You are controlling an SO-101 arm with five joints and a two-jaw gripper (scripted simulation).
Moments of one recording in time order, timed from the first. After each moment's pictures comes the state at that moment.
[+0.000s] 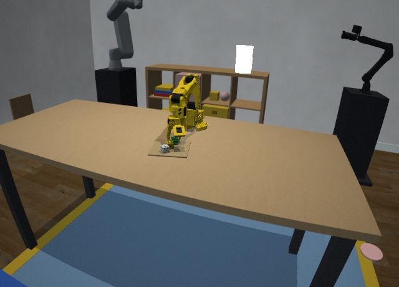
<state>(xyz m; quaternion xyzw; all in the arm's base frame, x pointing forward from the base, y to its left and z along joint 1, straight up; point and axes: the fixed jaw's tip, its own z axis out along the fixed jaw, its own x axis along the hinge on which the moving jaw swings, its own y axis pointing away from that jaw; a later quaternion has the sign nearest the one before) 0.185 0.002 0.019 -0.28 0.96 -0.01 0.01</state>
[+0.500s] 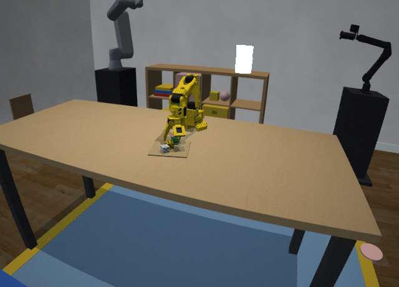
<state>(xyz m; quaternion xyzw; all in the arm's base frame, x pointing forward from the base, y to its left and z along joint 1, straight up) 0.185 0.002 0.019 -0.28 0.96 -0.01 0.01</state>
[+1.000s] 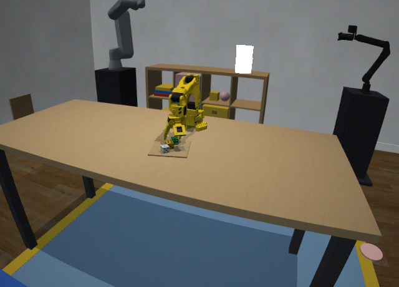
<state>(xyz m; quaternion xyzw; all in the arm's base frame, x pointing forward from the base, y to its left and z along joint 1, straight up) 0.180 0.002 0.022 -0.28 0.96 0.00 -0.01</state>
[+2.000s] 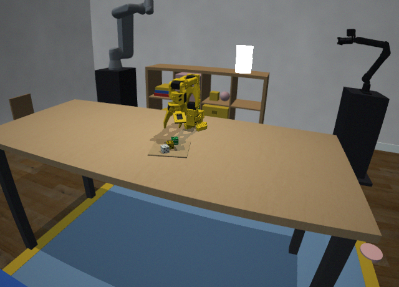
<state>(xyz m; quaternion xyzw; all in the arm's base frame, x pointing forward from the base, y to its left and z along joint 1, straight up) 0.178 0.002 0.070 -0.28 0.96 0.00 -0.01</state>
